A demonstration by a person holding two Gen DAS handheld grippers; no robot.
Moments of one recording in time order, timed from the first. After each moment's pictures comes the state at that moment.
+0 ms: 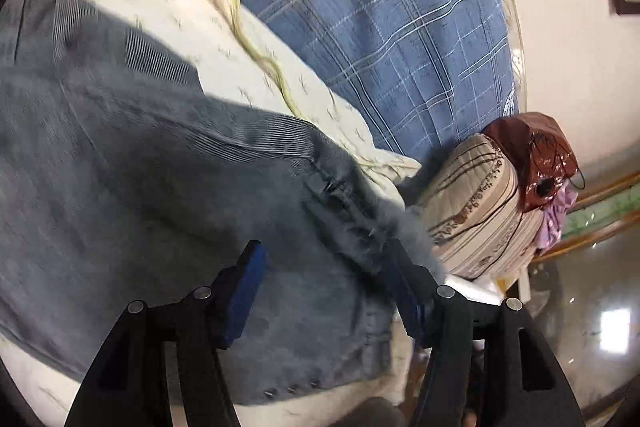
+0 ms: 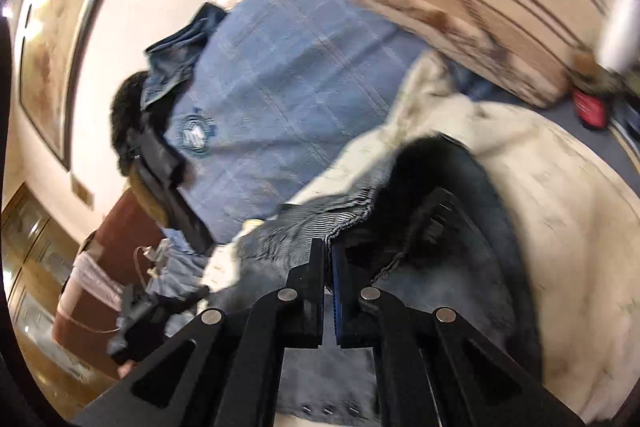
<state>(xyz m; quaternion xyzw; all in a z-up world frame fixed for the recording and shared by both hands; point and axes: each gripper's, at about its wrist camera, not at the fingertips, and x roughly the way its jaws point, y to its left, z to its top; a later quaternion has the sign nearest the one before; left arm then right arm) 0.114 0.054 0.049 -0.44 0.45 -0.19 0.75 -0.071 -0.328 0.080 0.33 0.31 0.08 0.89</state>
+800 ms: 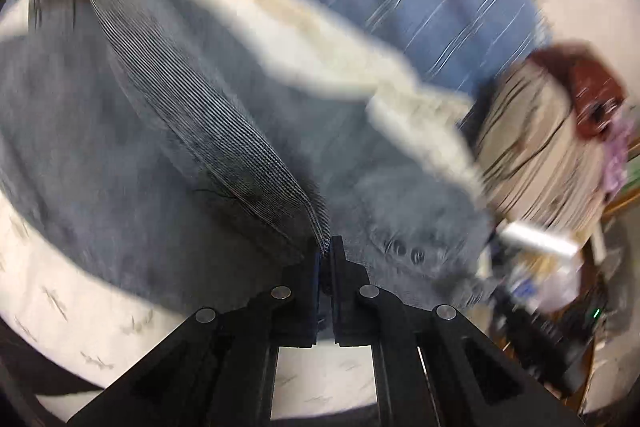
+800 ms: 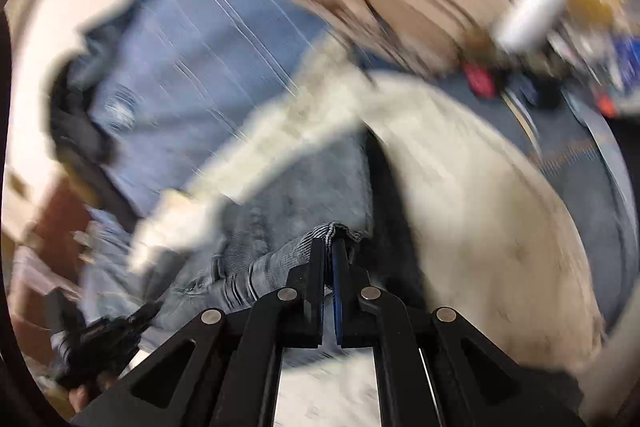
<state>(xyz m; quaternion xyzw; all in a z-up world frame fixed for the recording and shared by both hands) 0.041 0.016 0.017 -0.30 0.50 -0.12 0.80 -0.102 -0.343 0.053 0.29 0.43 -0.07 0.85</state>
